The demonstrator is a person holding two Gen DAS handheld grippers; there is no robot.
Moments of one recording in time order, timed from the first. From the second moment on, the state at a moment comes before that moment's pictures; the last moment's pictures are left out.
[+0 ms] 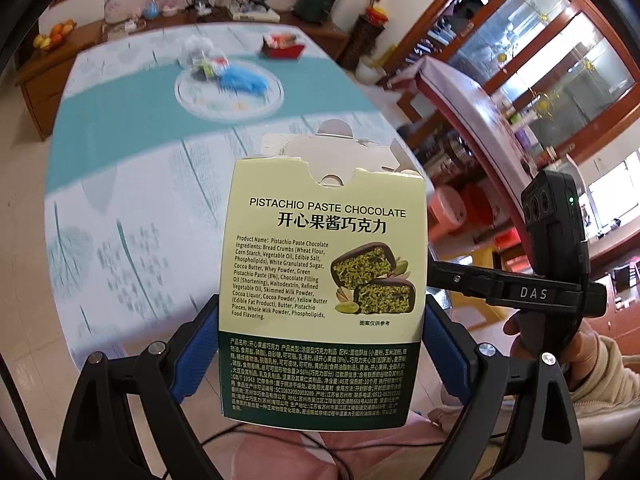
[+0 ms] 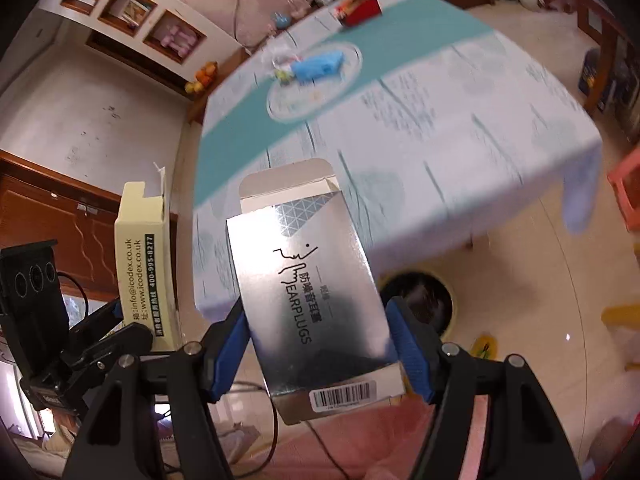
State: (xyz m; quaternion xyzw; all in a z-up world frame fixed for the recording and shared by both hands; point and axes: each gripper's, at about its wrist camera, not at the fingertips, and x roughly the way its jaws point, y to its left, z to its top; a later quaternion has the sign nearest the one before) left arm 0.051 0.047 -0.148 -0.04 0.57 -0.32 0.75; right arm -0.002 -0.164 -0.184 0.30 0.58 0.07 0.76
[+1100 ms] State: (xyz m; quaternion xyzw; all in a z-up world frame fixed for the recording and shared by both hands) left arm 0.009 0.010 -0.597 -0.05 0.70 -0.15 0.70; right arm -0.044 -0.165 -0.596 0.37 0.70 -0.03 0.61
